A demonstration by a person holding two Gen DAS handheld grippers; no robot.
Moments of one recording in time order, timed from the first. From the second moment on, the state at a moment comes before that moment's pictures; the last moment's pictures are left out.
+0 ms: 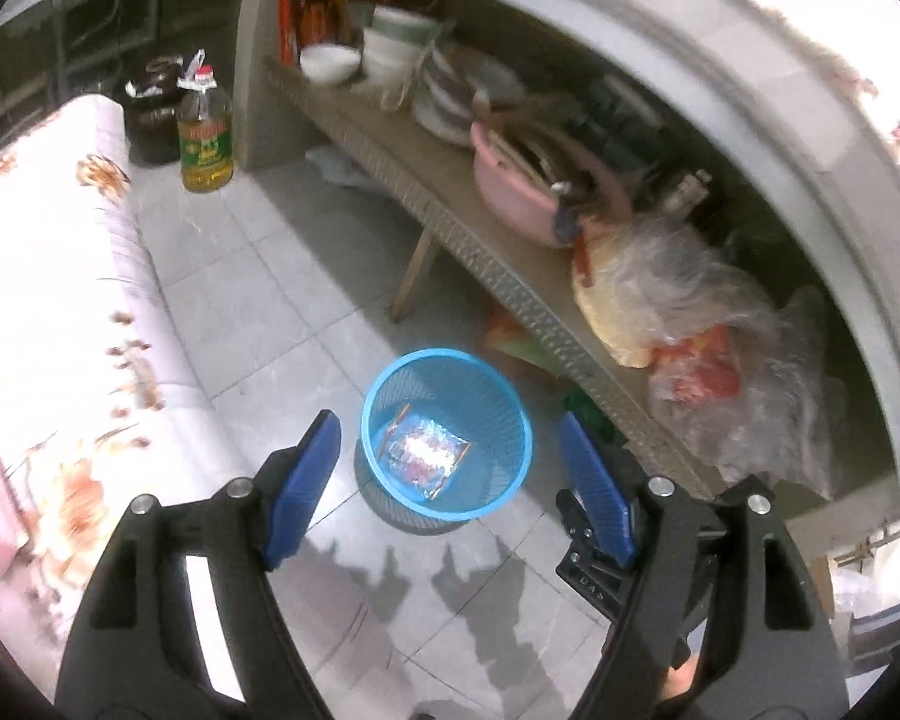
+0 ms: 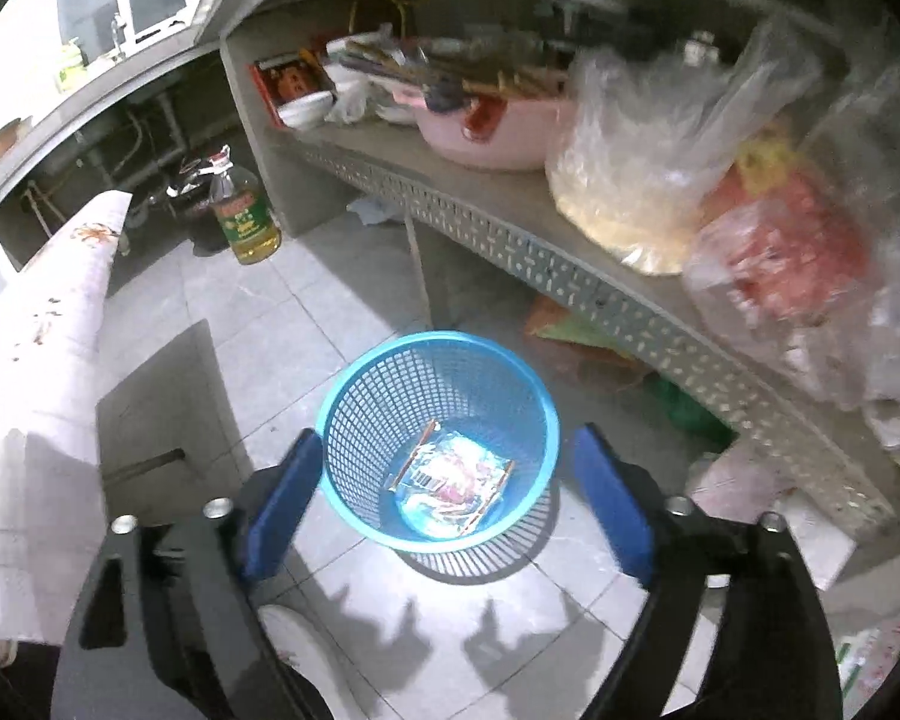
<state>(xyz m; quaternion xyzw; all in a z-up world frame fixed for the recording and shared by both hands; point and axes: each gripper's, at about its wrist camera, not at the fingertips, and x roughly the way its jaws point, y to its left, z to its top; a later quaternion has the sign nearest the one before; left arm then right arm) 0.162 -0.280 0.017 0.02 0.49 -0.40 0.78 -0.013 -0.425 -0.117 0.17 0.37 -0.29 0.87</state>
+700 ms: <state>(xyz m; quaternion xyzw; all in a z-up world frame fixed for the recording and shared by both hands) 0.131 0.105 0.134 -0.10 0.30 -0.15 0.94 0.015 -0.211 0.047 -0.04 0.17 -0.01 0.98</state>
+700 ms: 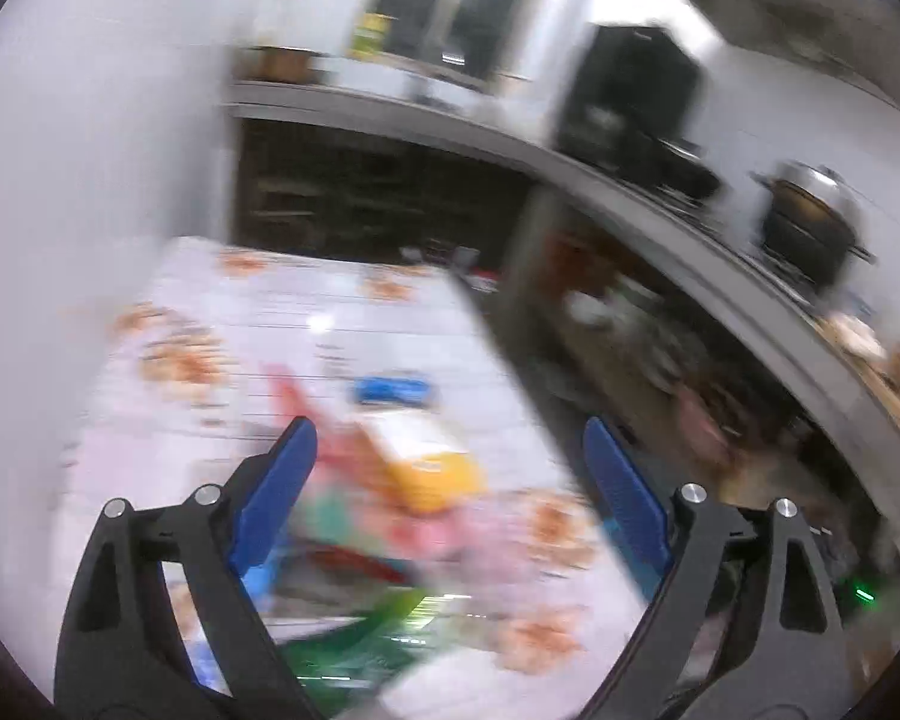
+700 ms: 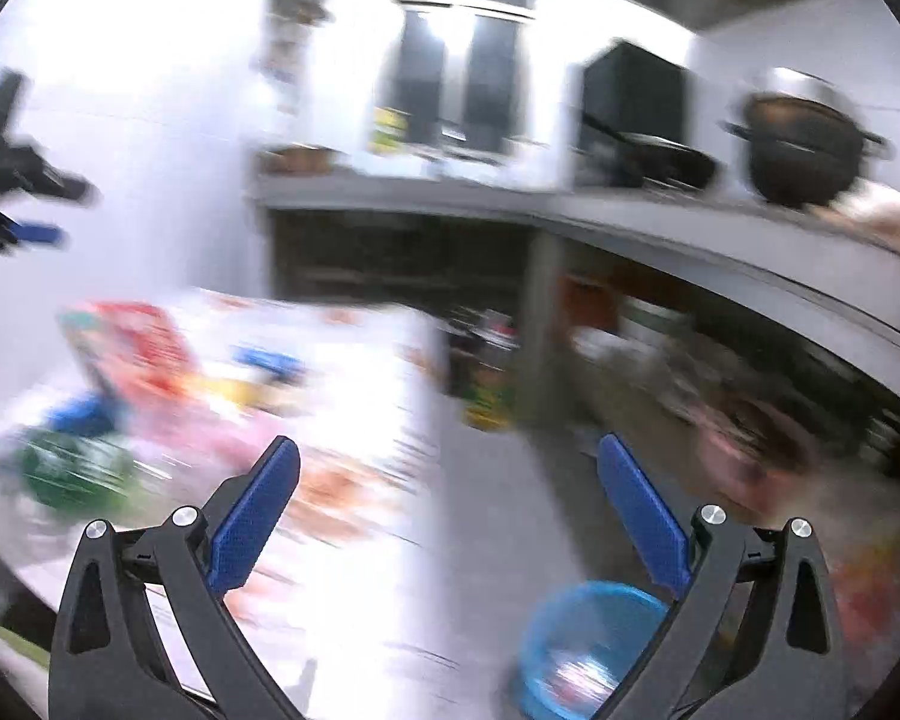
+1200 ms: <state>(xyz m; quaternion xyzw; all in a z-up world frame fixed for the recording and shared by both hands) 0.145 0.171 0.067 -0.20 0.33 -0.20 0.90 0.106 -0.097 0.012 0.01 0.30 0.17 0.94</state>
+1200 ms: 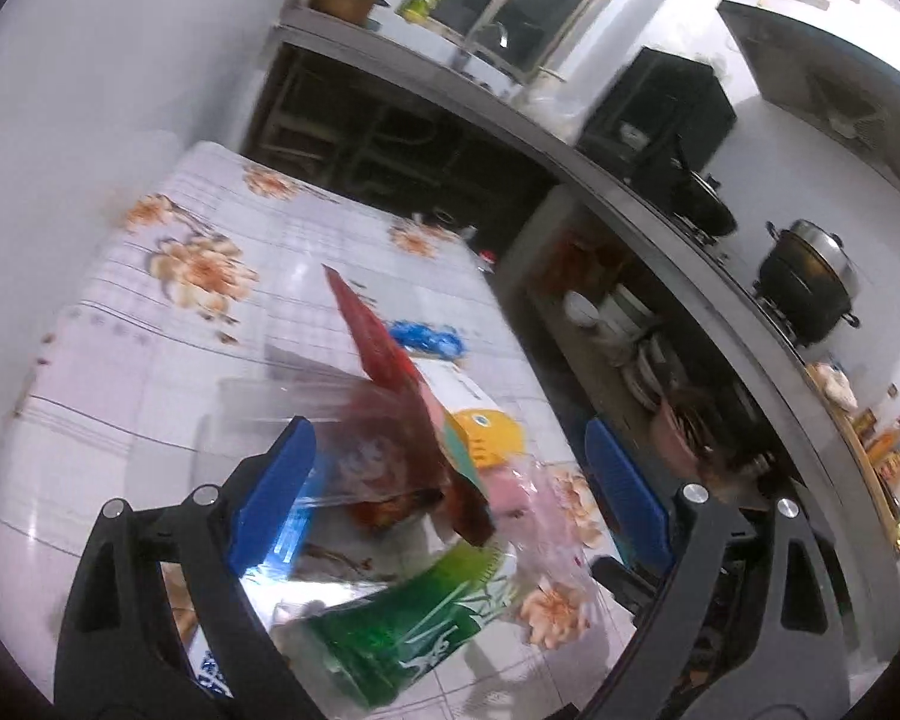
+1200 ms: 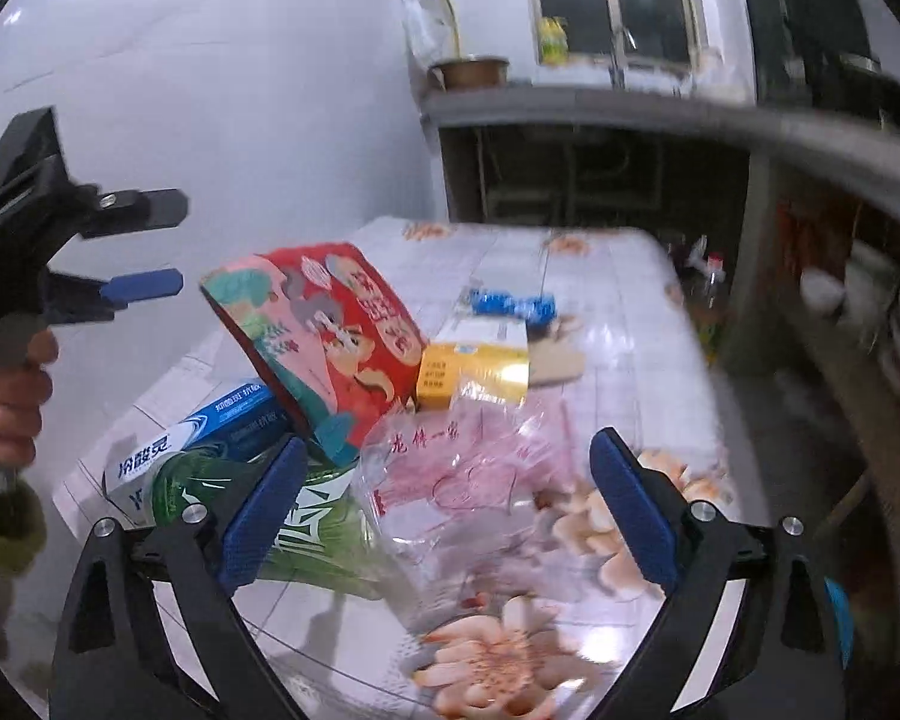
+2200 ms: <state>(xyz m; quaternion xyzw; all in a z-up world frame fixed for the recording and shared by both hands) 0.162 0.126 0.039 -0.13 0.35 -0.15 0.92 0.140 -0.092 -0.032 0.10 0.37 0.16 0.91</state>
